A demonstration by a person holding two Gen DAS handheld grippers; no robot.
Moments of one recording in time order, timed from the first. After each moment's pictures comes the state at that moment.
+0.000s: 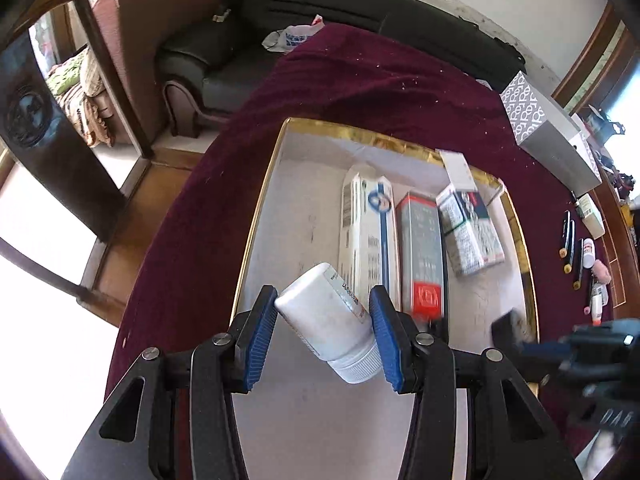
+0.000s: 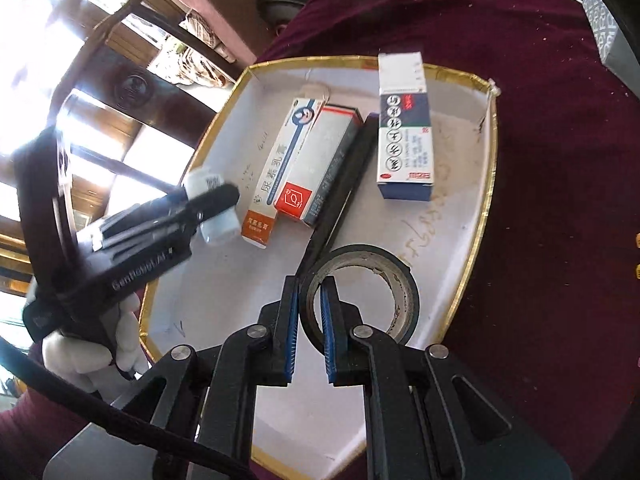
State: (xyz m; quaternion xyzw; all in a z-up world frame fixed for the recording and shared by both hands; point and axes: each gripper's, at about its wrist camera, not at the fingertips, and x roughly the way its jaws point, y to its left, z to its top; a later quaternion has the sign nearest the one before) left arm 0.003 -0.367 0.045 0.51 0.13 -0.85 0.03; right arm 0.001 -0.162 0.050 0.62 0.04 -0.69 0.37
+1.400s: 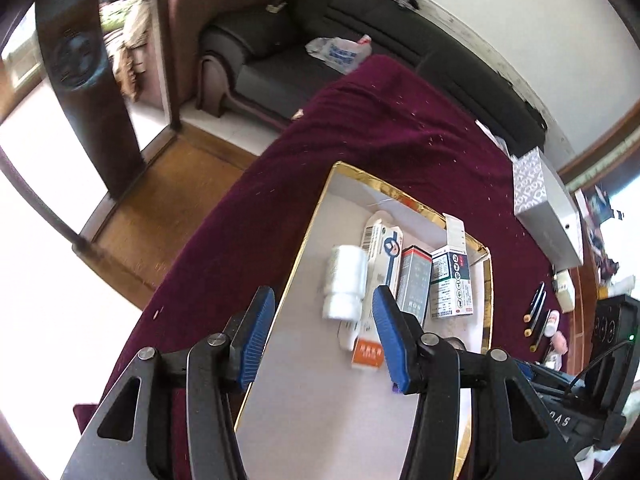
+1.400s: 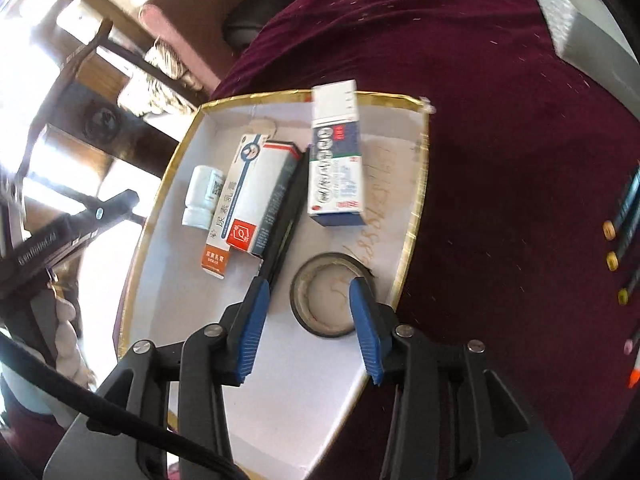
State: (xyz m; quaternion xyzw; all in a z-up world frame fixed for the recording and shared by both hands) left arm 0.029 -0.406 0.083 0.49 0.26 -0.83 0.08; right arm -0.021 -0.125 0.064 0.60 0.00 -0.73 0.32
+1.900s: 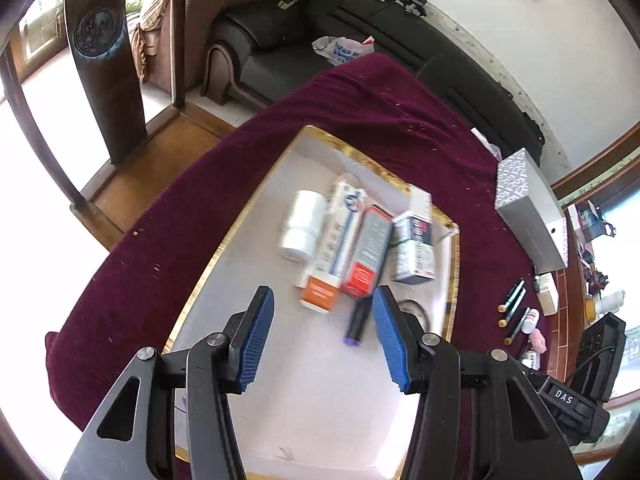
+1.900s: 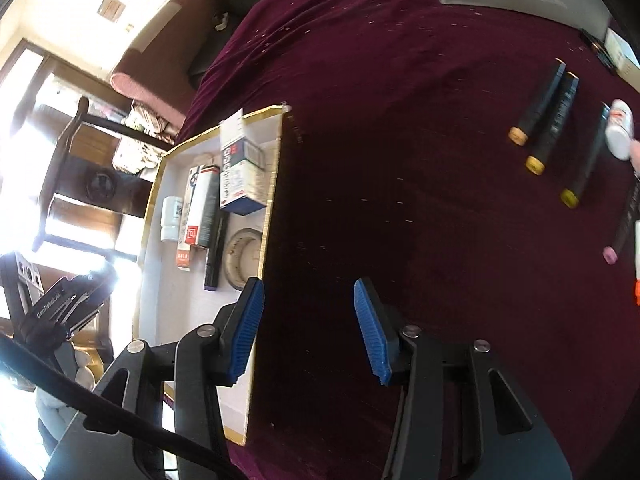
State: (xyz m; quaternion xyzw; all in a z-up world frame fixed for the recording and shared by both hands) left arm 0.061 -0.350 0.099 0.48 0.30 -0.82 0.09; right arm -0.022 -0.019 0.068 0.60 -0.11 -0.74 0.27
